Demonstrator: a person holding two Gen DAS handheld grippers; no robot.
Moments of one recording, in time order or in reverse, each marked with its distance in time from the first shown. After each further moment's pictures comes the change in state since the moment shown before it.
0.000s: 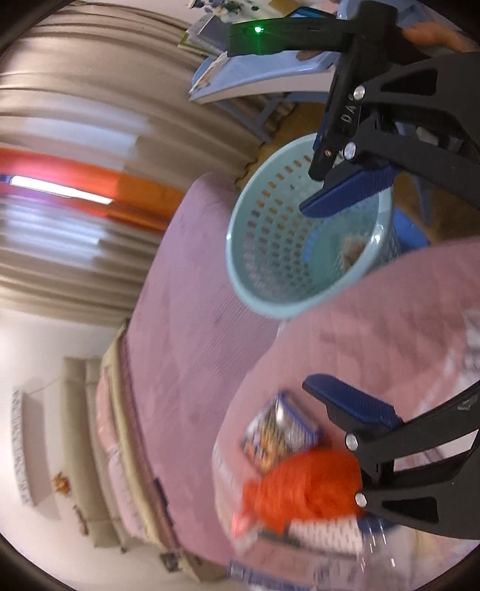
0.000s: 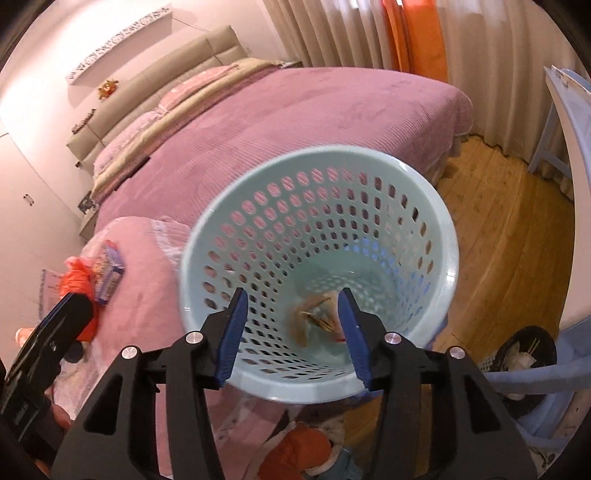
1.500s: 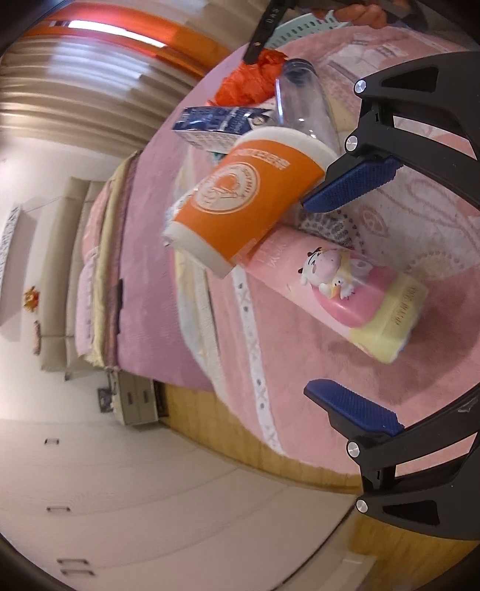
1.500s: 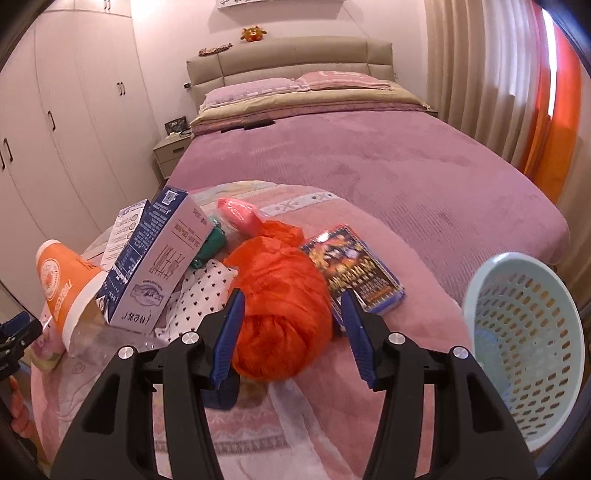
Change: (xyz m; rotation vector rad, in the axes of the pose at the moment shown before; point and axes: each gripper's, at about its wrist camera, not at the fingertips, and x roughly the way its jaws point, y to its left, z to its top) left arm -0.198 0.327 -0.088 -0.322 0.071 0.468; right arm 0.058 0.274 -0.036 -0.516 -0.029 0.137
